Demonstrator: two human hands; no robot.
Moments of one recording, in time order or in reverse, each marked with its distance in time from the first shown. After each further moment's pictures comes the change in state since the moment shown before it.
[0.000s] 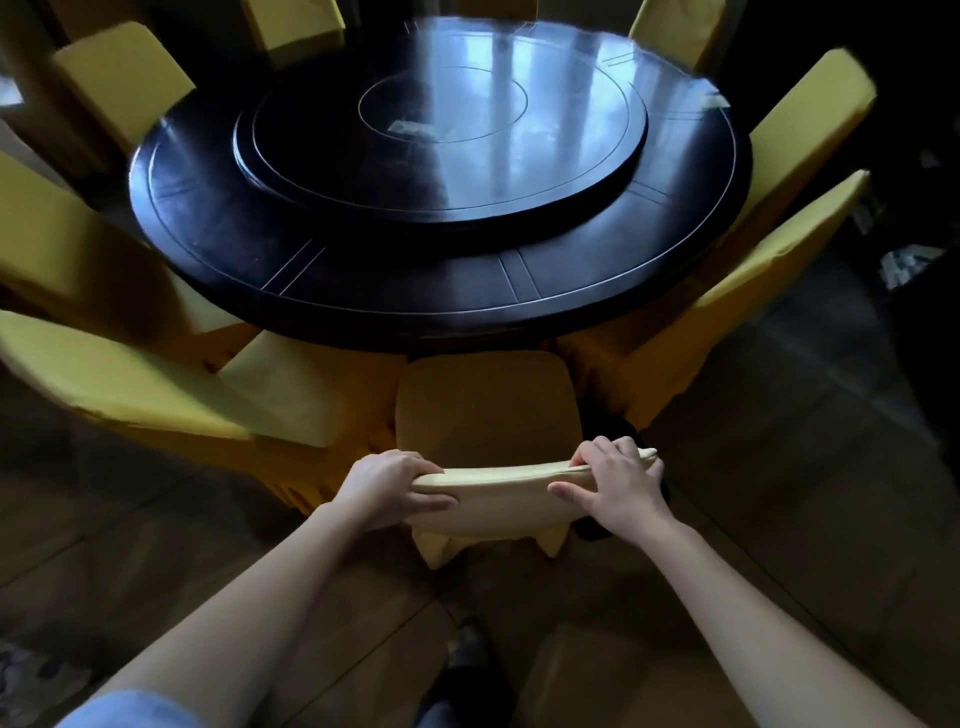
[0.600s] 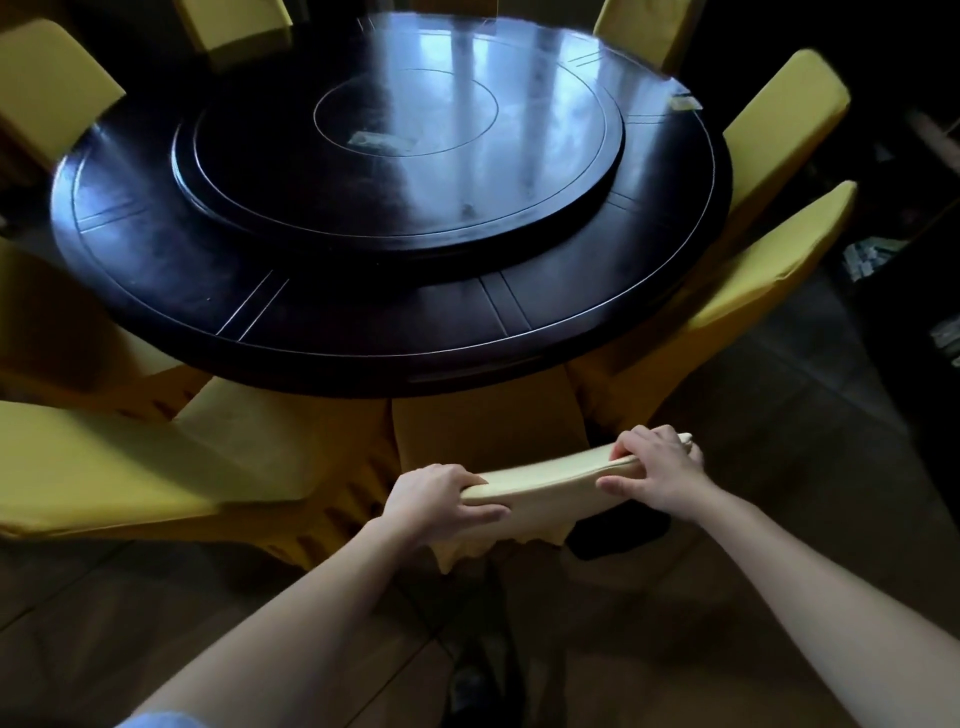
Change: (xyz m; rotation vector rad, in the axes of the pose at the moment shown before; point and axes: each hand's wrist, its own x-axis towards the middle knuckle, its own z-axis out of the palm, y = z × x) left_hand 0.105 0.021 -0.027 -0.038 -0.065 0.078; right_hand 0.098 0.047 -0.050 0.046 -0.096 0.083
